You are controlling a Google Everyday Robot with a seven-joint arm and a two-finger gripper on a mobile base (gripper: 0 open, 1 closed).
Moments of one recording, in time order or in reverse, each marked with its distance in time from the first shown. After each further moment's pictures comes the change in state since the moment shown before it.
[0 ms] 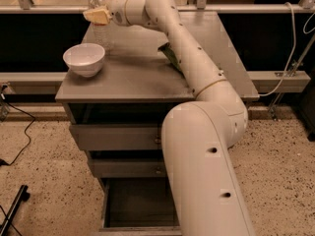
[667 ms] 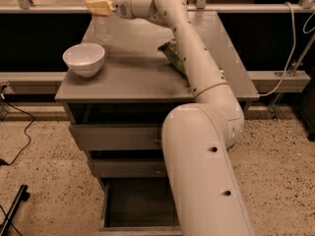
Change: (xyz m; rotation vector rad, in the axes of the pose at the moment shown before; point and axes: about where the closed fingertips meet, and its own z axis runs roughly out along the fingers) arm -0.036 0.008 -0.018 -0.078 -0.110 -0.043
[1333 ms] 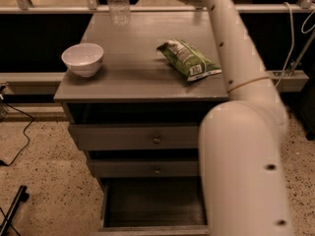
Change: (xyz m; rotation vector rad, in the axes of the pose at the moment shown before) arm -0.083 0.023 -0.094 -0.074 -0.032 -0.175
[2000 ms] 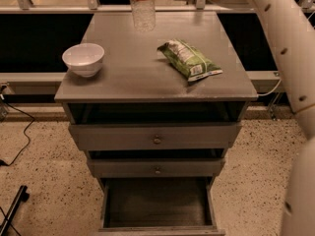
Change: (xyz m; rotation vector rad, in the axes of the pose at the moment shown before) arm -0.032 0.038 -0.091 0.051 0.060 0.019
